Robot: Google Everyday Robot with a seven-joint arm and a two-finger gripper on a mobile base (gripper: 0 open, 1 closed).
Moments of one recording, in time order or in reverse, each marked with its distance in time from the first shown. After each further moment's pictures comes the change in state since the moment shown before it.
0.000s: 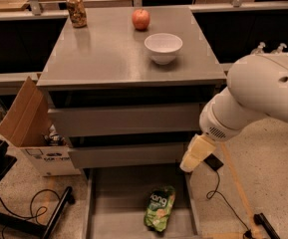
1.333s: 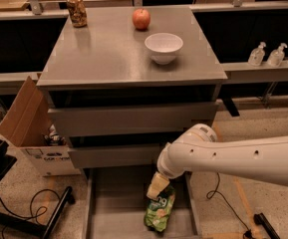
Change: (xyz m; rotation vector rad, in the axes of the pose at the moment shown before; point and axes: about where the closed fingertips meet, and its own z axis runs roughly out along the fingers) arm -0.008 0.047 0.243 -0.028 -0.033 -0.079
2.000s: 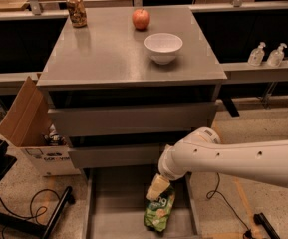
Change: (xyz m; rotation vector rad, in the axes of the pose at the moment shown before) arm 0.001 0.004 0.009 -0.030 -0.035 -0.006
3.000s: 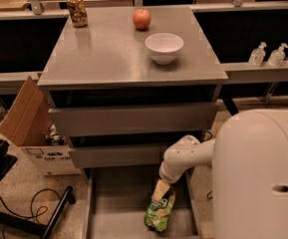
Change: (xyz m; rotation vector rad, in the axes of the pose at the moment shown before) arm 0.070 -0.030 0.137 -0.067 0.181 0.092
